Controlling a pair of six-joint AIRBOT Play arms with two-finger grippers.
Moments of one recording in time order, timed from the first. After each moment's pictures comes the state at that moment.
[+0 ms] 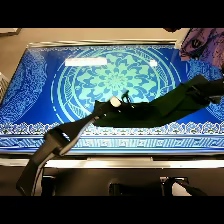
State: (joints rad) left arm -0.70 -2.22 1.99 0.58 -0.85 -1.88; right arm -0.30 -1.22 1.49 2.03 -1.47 -1.48
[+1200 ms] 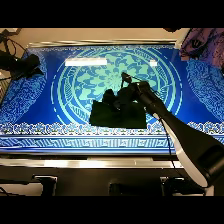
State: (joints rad) left arm 0.06 -1.58 2.00 1.27 -1.52 -1.86; right arm 0.55 -1.60 1.49 1.93 -0.97 -1.01
